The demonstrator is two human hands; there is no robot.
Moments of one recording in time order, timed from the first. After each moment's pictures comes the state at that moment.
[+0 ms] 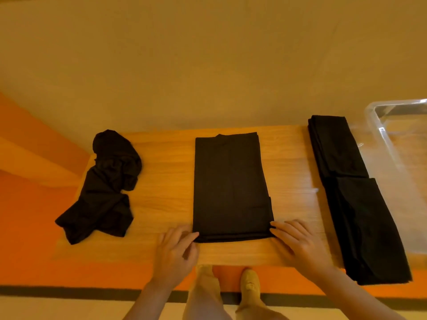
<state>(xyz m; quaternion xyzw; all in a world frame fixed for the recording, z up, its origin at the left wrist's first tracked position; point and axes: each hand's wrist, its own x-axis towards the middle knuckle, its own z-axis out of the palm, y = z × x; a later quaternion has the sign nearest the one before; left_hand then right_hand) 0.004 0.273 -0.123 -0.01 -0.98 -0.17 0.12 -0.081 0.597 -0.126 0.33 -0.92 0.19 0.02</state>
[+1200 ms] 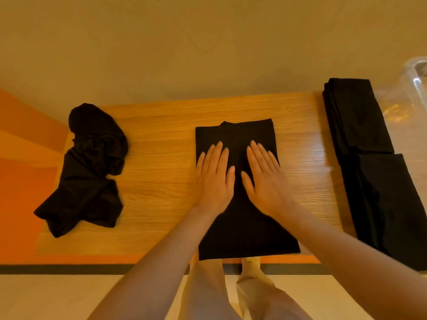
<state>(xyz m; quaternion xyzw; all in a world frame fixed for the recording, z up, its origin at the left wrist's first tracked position) -0.134 0.338 -0.122 0.01 -0.98 -0.17 0.04 -0.163 0.494 -0.130 0.21 -0.97 0.14 -0.04</state>
